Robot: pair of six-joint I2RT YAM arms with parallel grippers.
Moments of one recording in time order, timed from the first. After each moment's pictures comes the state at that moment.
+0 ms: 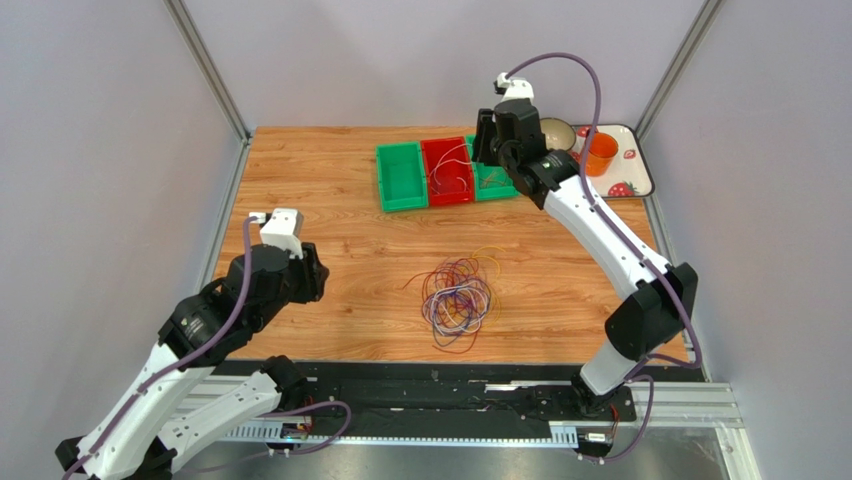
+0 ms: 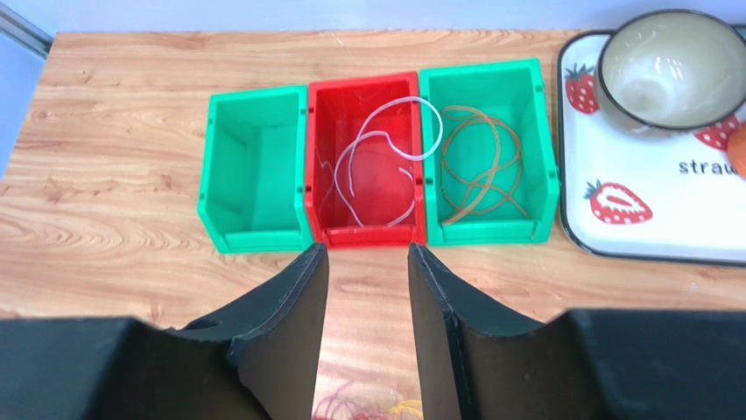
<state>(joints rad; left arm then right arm) -0.73 0.63 1.06 -1.00 -0.40 -0.44 0.51 1.67 1.69 -0.44 0.28 0.32</state>
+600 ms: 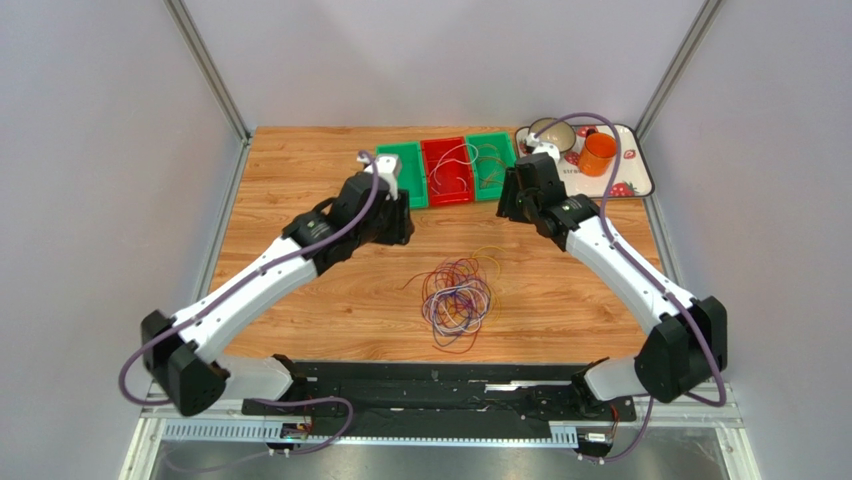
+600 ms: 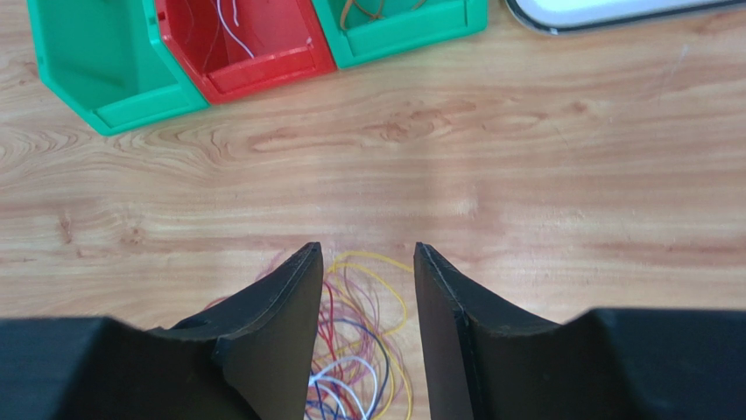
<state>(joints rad) -0.73 1.24 1.20 -0.59 -0.18 -0.46 0.47 1.42 1.23 -0.51 0.26 0.48</state>
